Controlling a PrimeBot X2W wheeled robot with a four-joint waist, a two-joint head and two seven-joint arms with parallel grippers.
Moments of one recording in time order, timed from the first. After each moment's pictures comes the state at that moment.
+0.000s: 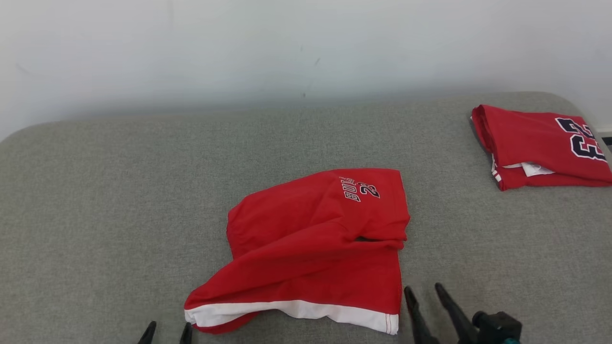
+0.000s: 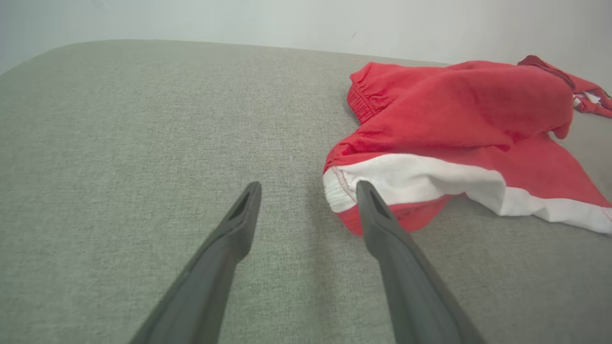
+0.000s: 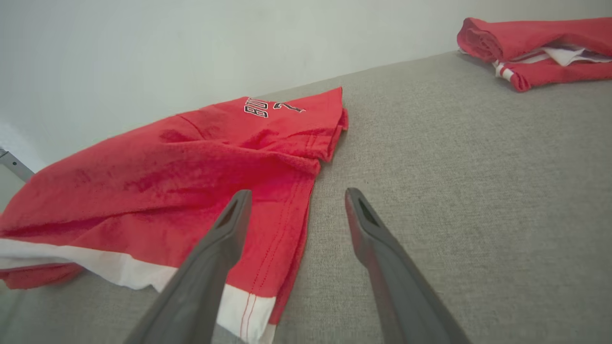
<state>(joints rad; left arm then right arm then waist) 0.07 0.24 -0.17 0.29 -0.37 -0.13 -0.26 0.00 -0.13 0.16 0.34 0.33 0.13 -0.25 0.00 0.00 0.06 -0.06</state>
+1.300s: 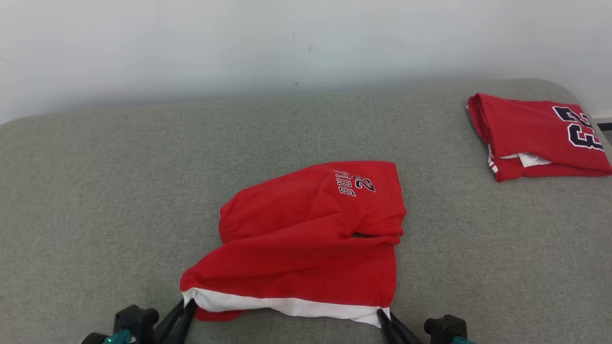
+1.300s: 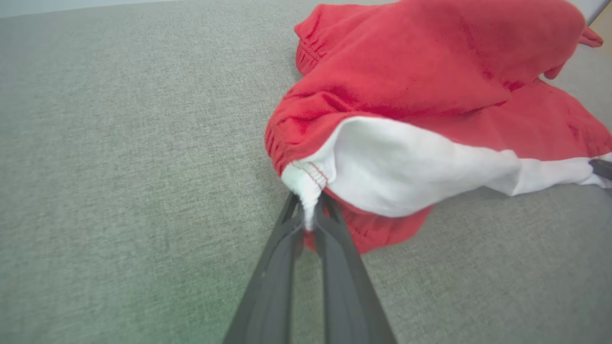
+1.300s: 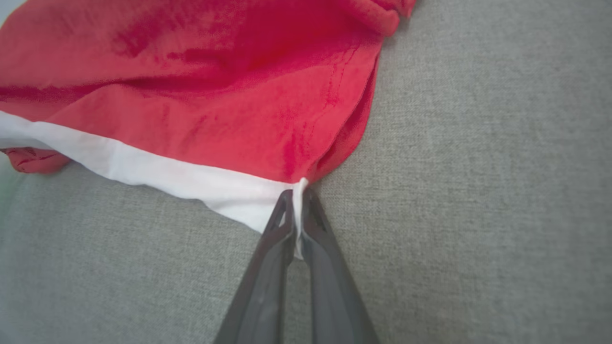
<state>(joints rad) -0.27 0.41 -0.61 0.56 -0.63 -0.13 -0.26 -0.14 -0.12 0.37 0.65 0.36 0.13 -0.26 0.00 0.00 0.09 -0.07</state>
